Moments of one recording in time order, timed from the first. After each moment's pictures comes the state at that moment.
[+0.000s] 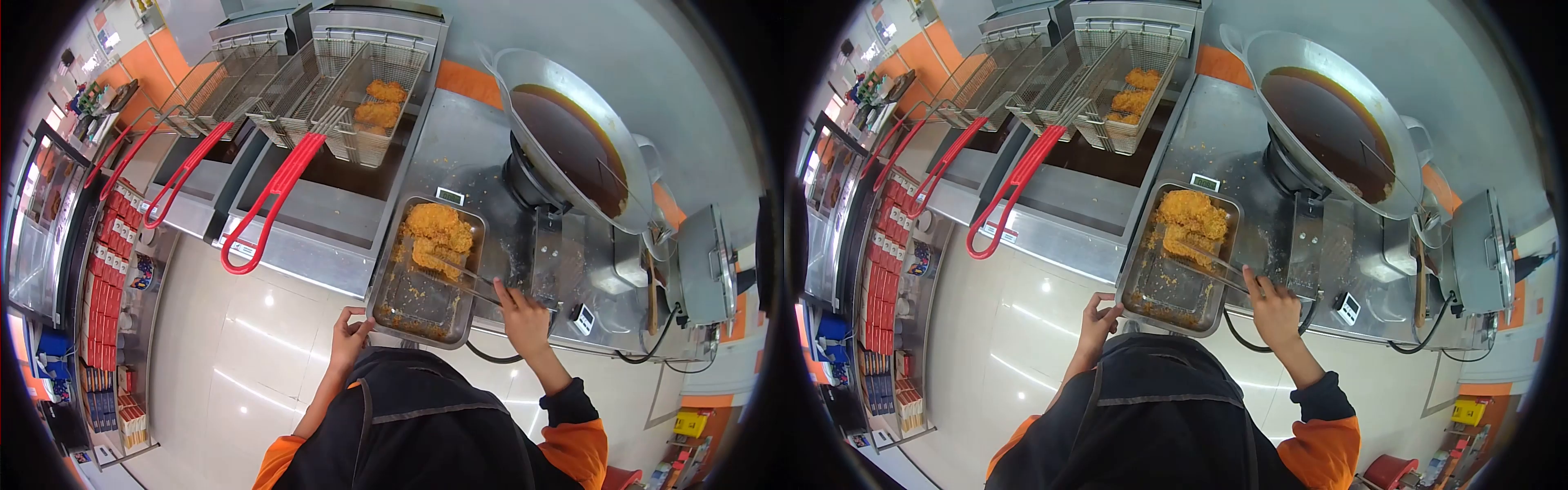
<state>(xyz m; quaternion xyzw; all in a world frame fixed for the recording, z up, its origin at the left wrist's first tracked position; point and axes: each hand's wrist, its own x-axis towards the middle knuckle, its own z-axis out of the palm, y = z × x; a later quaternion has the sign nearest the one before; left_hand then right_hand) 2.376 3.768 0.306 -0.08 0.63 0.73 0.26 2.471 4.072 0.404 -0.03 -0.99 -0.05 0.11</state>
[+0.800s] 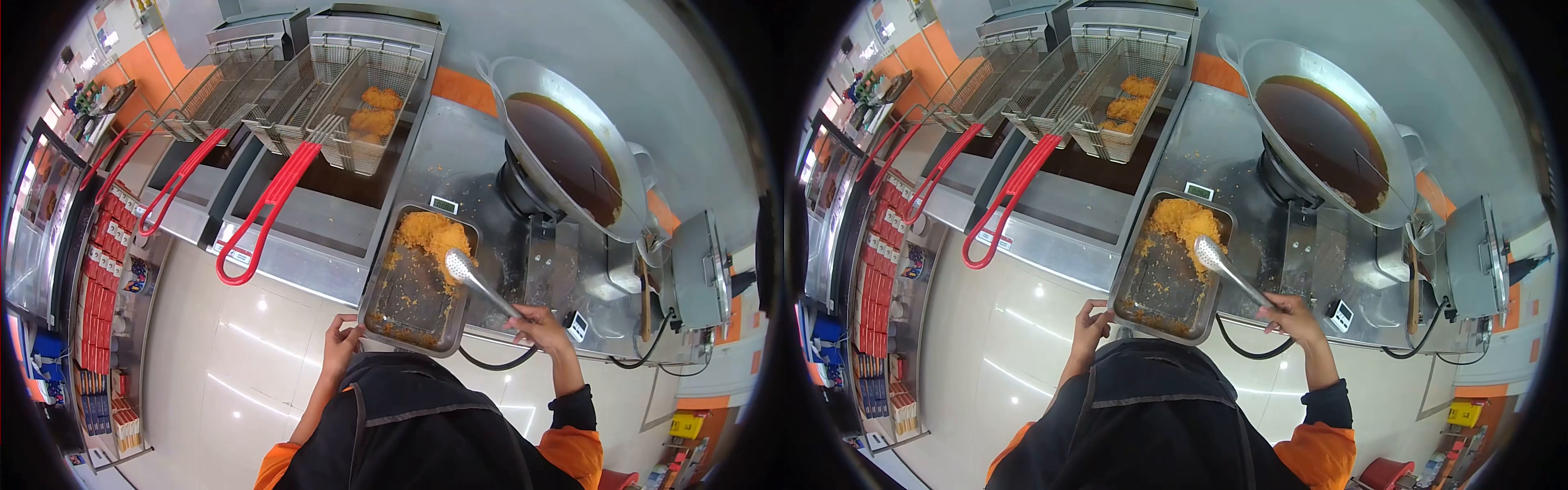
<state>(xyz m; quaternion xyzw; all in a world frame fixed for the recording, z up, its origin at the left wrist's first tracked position) 2.373 3.765 0.304 -0.08 0.62 0.73 0.26 2.488 4.138 0.409 -0.28 -0.76 0.57 -0.14</state>
